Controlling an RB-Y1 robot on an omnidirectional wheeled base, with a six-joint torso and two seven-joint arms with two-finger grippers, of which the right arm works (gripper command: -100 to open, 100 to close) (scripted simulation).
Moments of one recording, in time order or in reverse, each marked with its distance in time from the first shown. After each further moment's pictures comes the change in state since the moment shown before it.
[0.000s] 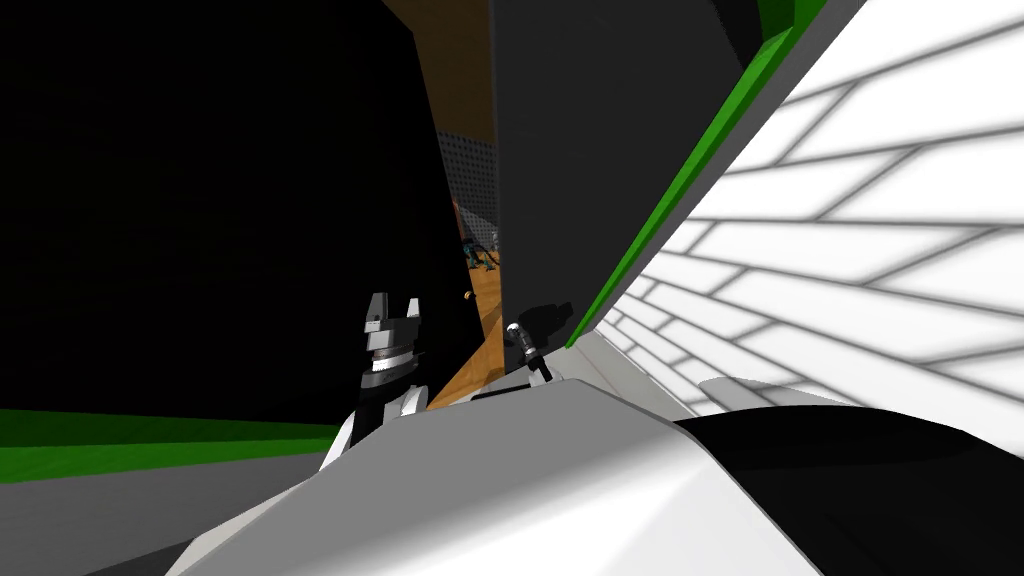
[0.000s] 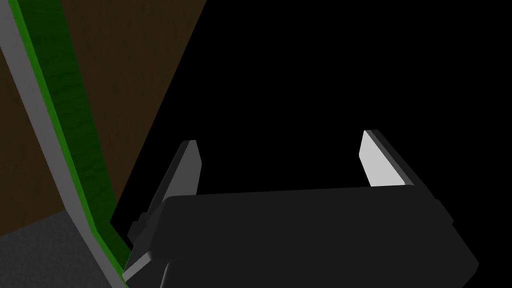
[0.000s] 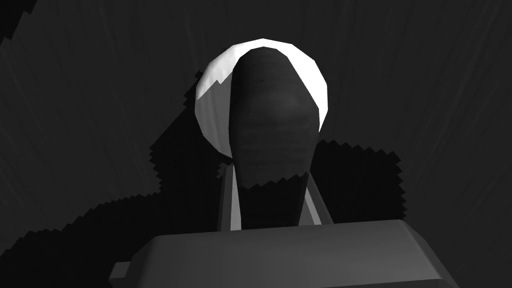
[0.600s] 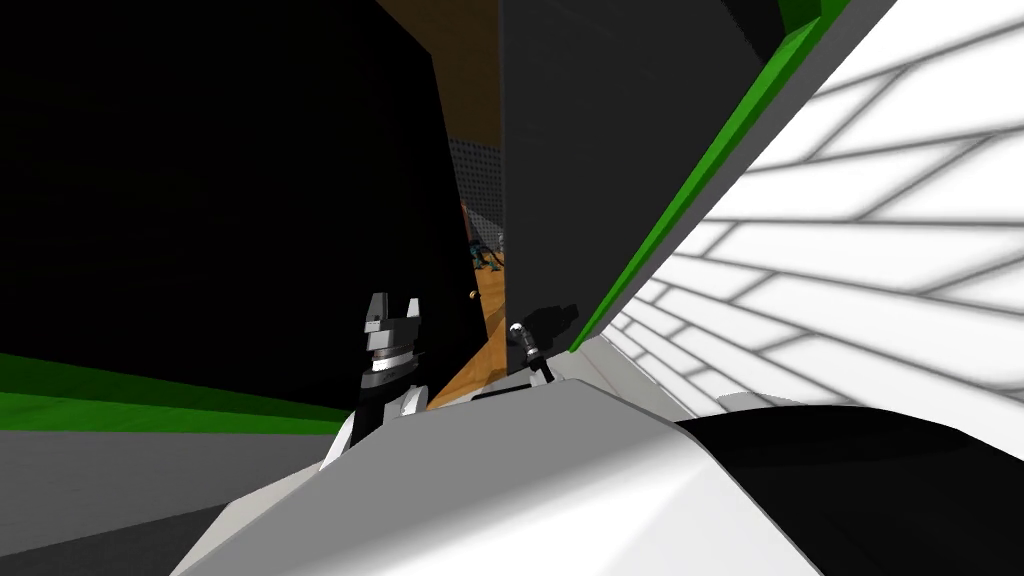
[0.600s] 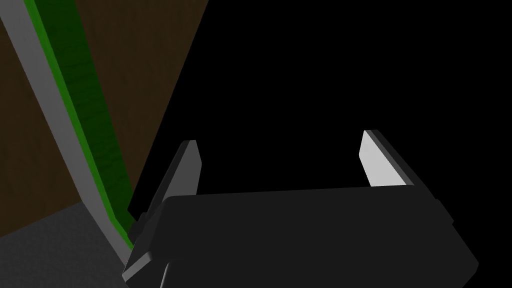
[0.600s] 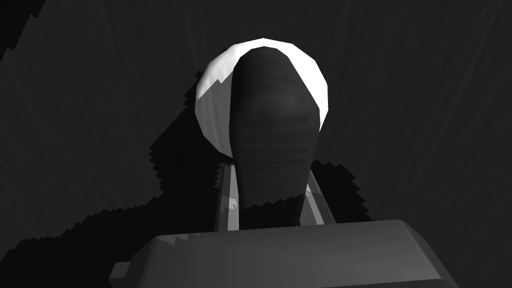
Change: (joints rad) arm 0.013 0.000 -0.025 -0.002 -0.036 0.004 0.033
